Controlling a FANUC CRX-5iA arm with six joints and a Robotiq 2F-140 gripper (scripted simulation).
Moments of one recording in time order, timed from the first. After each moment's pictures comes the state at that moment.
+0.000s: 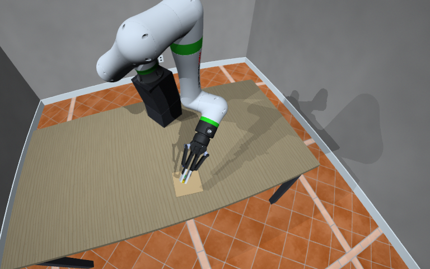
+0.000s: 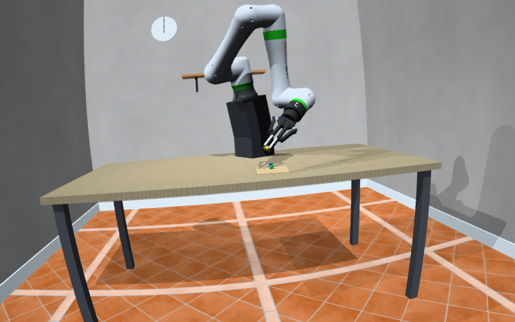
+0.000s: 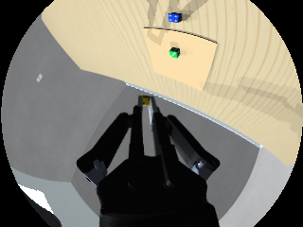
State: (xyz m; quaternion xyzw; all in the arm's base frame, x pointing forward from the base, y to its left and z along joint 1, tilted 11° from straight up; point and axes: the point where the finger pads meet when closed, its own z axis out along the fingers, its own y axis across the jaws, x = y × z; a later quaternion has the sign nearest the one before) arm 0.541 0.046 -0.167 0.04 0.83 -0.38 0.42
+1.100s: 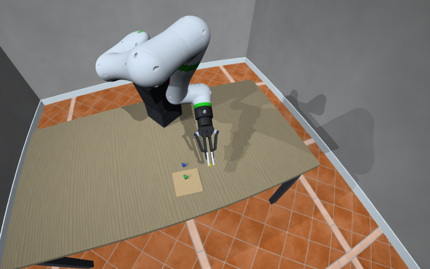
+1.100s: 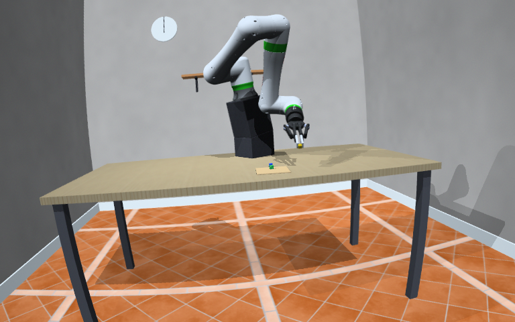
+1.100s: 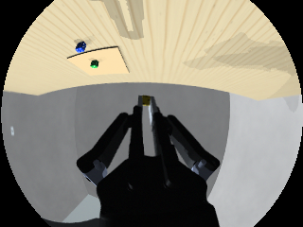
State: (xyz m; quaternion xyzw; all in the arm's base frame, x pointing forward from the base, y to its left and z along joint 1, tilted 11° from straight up) arm 0.481 0.179 -0.203 0.00 0.82 -0.09 0.56
